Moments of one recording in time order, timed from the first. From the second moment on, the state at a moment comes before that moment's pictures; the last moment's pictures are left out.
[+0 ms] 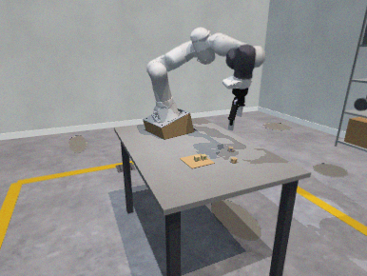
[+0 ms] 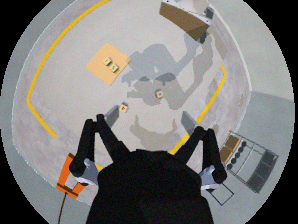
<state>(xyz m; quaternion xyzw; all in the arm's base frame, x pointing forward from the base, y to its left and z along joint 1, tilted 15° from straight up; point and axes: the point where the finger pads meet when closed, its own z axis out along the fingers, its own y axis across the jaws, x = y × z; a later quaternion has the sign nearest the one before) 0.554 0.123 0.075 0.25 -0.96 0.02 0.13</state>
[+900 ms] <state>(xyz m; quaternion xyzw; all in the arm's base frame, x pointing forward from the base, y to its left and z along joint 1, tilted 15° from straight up) 0.573 0.103 0.145 0.42 -0.90 -0.01 0.10</state>
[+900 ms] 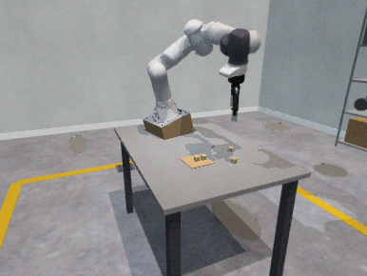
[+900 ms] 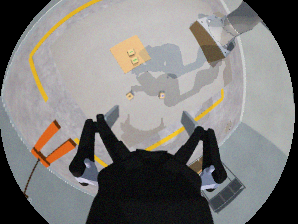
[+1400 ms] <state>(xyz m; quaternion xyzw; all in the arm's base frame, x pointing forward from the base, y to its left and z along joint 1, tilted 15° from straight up) 0.581 0.090 0.188 0.51 -0.85 -0.03 0.08</state>
